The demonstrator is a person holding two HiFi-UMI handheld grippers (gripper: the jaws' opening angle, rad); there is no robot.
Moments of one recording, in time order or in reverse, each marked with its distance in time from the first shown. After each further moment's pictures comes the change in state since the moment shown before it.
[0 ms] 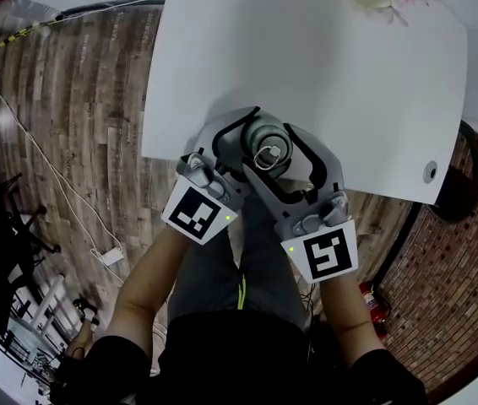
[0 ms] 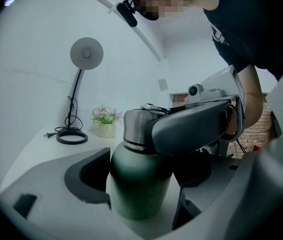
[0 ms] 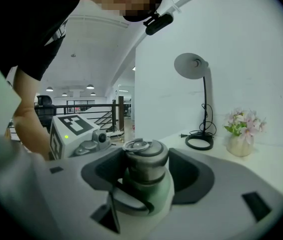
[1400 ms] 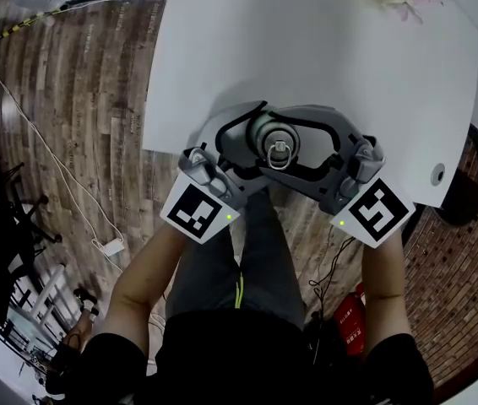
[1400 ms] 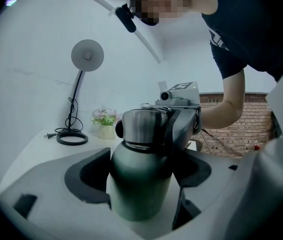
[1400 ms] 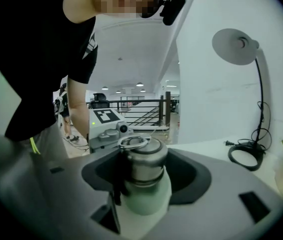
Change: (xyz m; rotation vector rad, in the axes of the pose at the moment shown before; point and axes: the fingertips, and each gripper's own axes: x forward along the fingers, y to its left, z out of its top) left arm -0.002 -0.001 -0.002 0.000 -0.010 -0.001; right arm 0.005 0.017 -0.005 -0.238 0.037 0.617
